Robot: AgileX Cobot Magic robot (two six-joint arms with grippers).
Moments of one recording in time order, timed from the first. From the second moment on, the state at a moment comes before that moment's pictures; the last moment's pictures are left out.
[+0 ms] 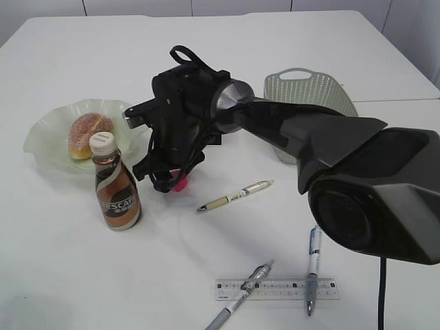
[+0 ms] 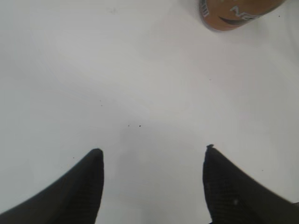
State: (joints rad) left arm -0.08 1.23 -0.78 -0.20 0.88 0.01; right arm 0.62 2.67 -2.45 -0.03 1.09 0.01
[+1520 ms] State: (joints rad) left arm -0.08 1.23 -0.78 -0.19 0.89 0.01; right arm 0.35 2.59 -2.71 0.36 1.25 -0.14
